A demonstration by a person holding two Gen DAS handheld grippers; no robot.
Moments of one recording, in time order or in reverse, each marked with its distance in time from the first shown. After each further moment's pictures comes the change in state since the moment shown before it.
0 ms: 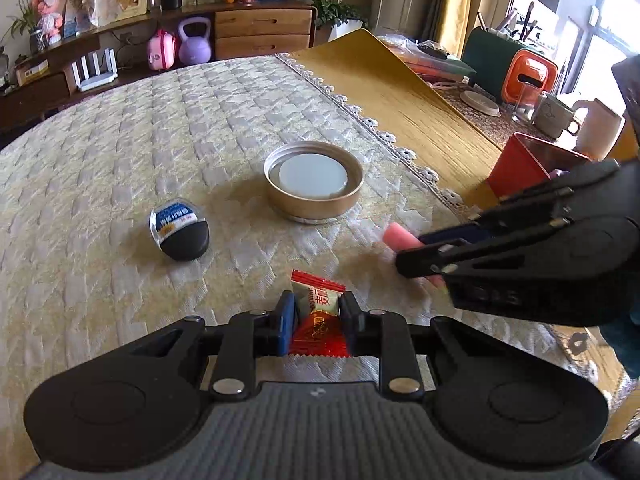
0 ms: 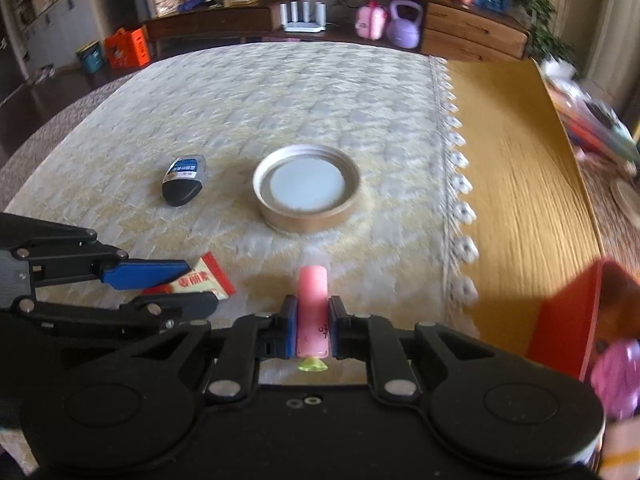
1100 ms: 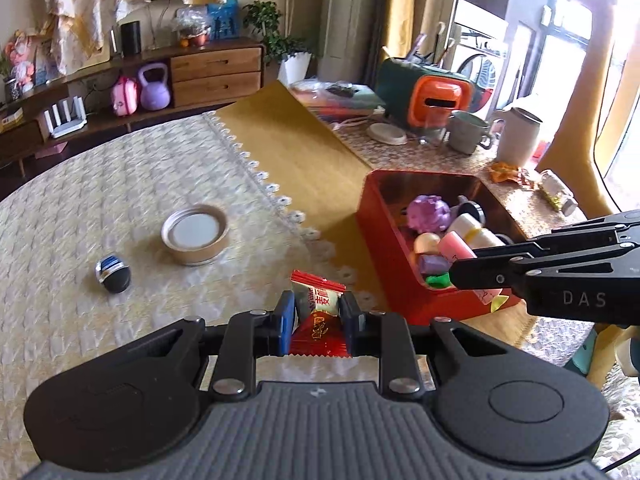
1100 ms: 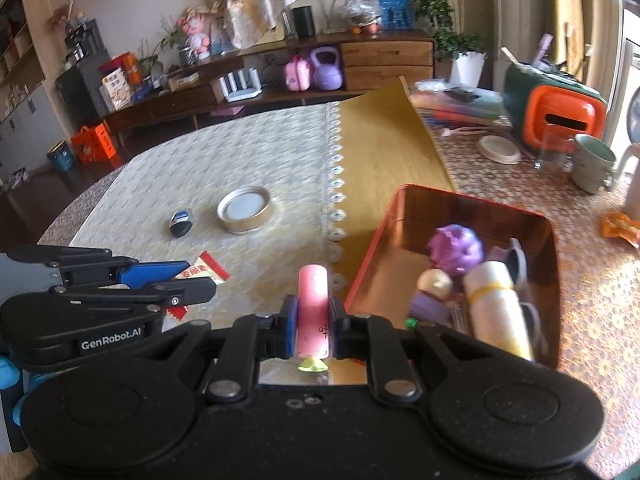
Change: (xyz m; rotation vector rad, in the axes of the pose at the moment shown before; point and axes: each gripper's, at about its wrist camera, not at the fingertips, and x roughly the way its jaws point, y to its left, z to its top) left arm -0.089 -0.116 0.010 0.095 -0.082 -0.062; right arm -0.168 -0.055 -0.082 0.250 -0.178 -0.040
